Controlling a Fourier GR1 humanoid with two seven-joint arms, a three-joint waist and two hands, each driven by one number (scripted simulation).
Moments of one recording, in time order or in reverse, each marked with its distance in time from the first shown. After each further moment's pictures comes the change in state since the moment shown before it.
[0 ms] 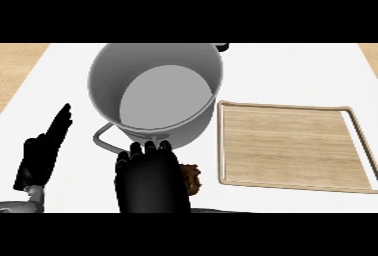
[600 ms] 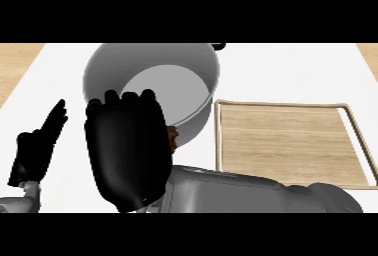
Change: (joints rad) left arm -0.023 0.007 0.029 0.004 0.005 -0.006 0.019; right arm -0.282 0.000 -0.149 0.159 -0.115 -0.204 0.020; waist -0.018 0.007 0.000
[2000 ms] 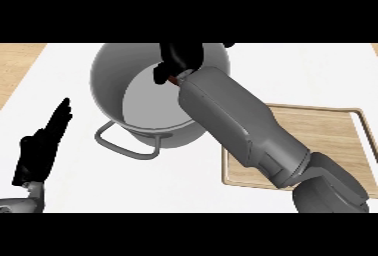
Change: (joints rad) left arm 0.002 -0.032 0.001 -0.037 -0.033 -0.022 -0.014; right arm -0.246 0.009 -0.214 0.965 -0.415 -0.393 -0.570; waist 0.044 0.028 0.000
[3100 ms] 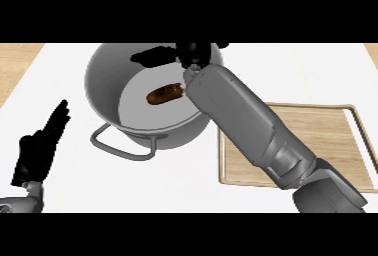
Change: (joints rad) left arm -0.003 -0.008 0.031 0.052 -0.005 -0.015 -0.027; right arm 0.064 0.000 -0.220 -0.075 -0.494 -0.230 -0.483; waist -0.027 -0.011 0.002
